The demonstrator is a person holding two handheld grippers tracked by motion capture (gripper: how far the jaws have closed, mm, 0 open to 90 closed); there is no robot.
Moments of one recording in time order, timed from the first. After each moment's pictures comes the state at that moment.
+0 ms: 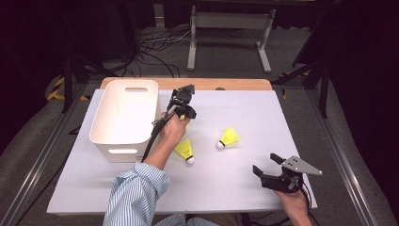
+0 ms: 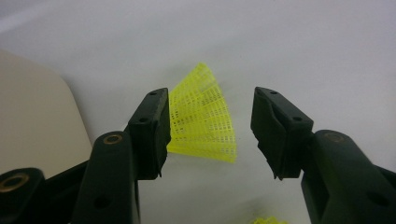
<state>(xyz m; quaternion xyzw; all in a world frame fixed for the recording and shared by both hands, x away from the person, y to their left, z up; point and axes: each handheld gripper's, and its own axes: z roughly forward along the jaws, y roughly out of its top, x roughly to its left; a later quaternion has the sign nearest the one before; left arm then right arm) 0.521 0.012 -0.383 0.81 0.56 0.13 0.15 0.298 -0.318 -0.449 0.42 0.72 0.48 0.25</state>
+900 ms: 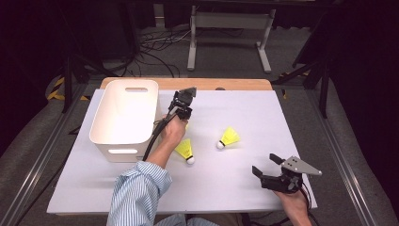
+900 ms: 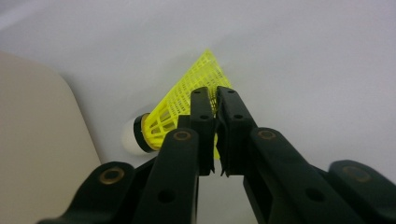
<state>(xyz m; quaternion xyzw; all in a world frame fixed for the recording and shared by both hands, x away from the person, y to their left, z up) 0.524 0.008 -0.393 0.82 0.55 0.13 0.12 0.297 -0.316 -0.449 0.42 0.73 0.48 0.24</state>
